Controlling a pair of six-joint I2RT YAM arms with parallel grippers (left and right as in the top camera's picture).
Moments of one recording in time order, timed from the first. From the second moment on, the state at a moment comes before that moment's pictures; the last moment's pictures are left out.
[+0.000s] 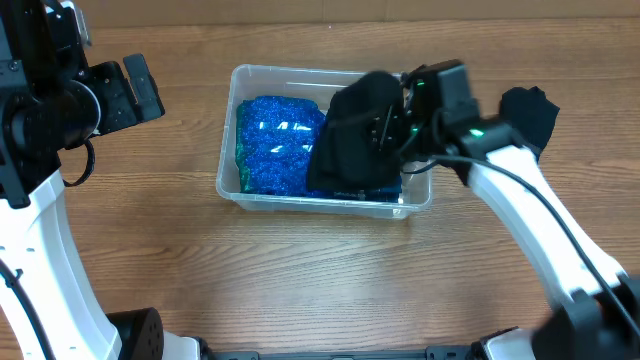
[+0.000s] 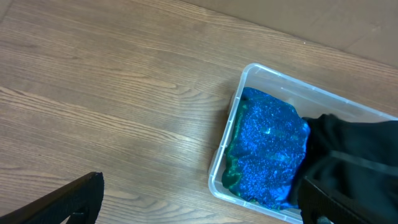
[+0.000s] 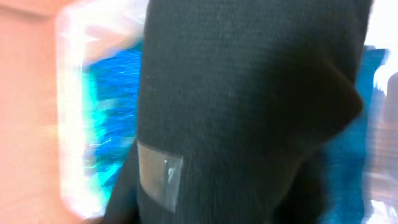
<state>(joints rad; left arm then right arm) 0.09 1.65 2.45 -1.69 0.02 -0.23 0.34 1.61 1.33 -0.68 -0.33 0.62</state>
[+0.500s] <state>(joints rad) 0.09 1.65 2.45 -1.69 0.02 -0.23 0.29 1.65 1.44 -0.92 -0.09 0.51</state>
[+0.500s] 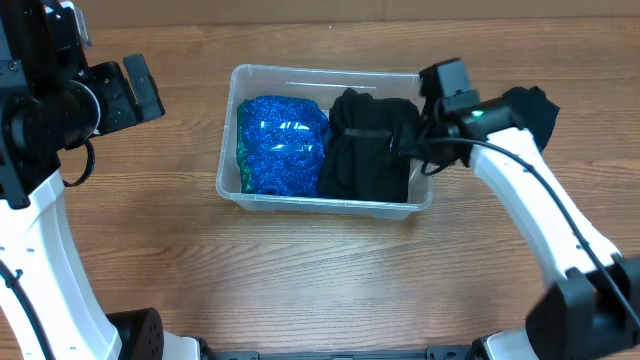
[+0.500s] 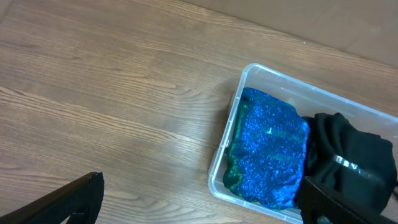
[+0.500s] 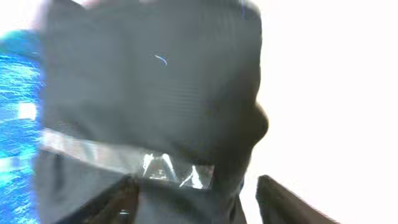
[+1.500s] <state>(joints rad) 0.09 1.65 2.45 -1.69 0.02 -0.22 -0.49 2.10 1.51 -0.68 -0.25 0.40</state>
